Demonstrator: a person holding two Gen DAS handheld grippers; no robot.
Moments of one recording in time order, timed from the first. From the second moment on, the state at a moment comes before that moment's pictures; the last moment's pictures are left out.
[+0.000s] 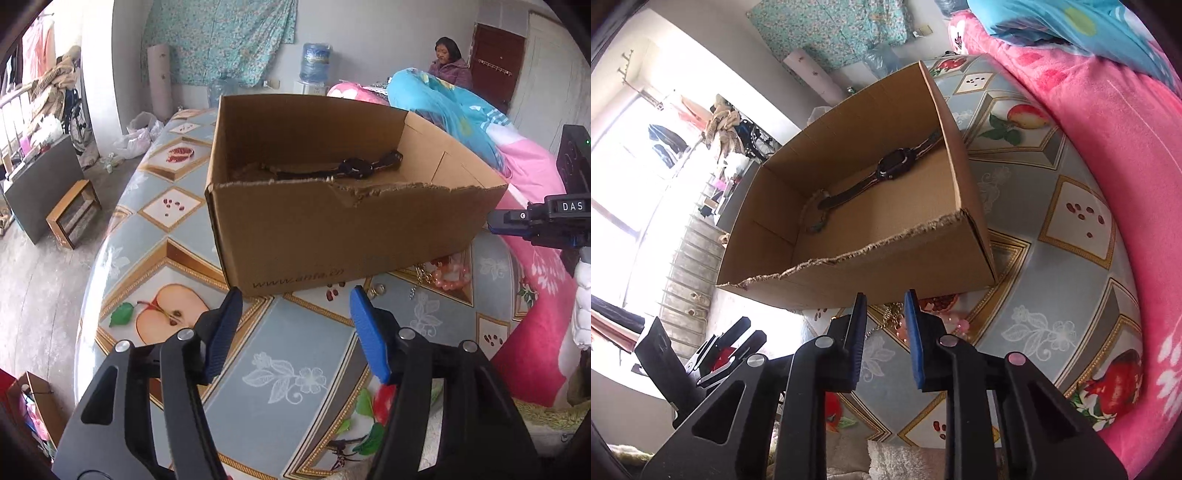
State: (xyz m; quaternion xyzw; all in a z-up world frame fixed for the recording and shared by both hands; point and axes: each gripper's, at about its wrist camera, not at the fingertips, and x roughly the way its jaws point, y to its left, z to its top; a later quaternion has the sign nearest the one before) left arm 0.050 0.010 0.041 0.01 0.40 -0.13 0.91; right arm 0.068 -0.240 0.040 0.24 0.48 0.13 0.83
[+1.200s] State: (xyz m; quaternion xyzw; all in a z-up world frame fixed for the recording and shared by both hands) left arm 0.058 -0.011 0.017 0.01 0.43 -0.19 0.88; right arm 0.094 -0.149 -0.014 0.04 0.54 0.12 0.83
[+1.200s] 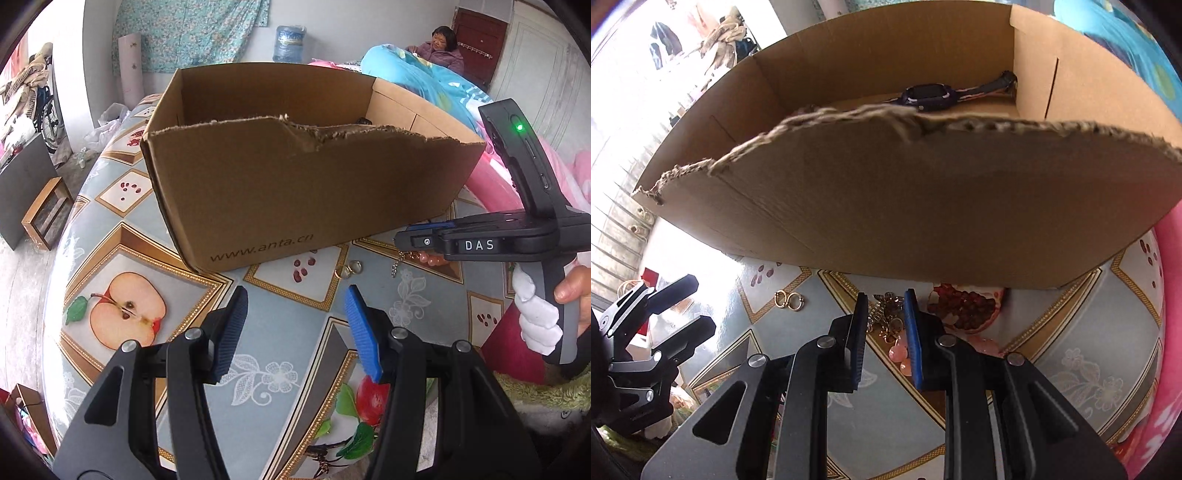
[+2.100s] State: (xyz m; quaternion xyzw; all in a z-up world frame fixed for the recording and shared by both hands) left arm 0.046 -0.029 0.005 0.06 0.43 -0.20 0.88; right arm 0.100 -0.114 -0.011 -0.01 0.52 0.15 0.84
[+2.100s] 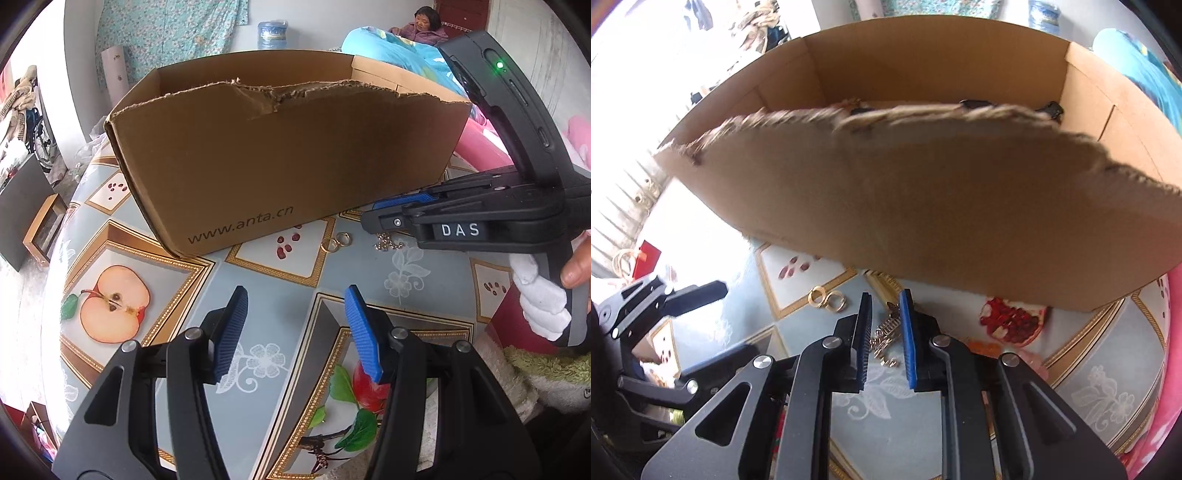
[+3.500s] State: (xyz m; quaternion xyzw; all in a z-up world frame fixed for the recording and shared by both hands) left arm 0.056 -0.043 -0.002 0.07 0.45 -0.19 0.87; right arm 0.045 -0.226 -0.003 0.08 0.53 0.07 0.84
